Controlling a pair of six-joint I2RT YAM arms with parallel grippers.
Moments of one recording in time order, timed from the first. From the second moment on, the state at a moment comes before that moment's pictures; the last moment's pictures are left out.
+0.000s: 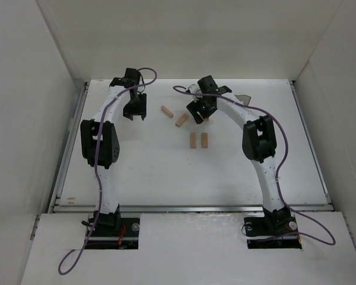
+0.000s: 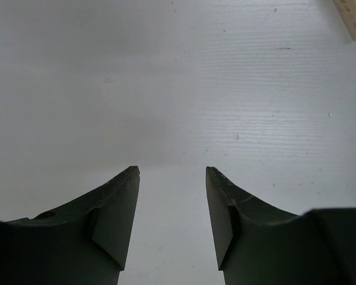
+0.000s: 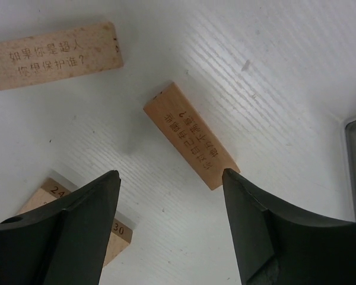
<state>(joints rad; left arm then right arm) -0.18 2.11 1.92 -1.03 -0.04 -0.16 0.43 2.39 2.13 -0.79 -0.10 -0.31</state>
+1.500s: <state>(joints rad) -0.18 2.15 1.95 -1.03 -0.05 -0.12 0.45 2.01 1.77 -0.77 -0.23 -0.59</state>
